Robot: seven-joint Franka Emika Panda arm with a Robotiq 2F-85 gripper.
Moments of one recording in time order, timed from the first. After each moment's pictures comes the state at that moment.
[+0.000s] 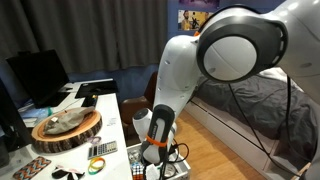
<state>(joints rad) 0.91 0.85 -0.32 -2.04 -0.03 2.79 0.80</state>
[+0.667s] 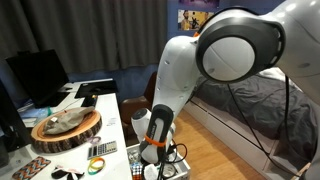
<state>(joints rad) 0.90 0.86 -0.31 -2.02 -0.03 2.79 0.80</state>
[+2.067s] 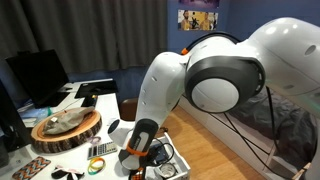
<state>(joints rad) 0.93 1.03 -0.29 -1.67 -0.17 2.33 0.90</state>
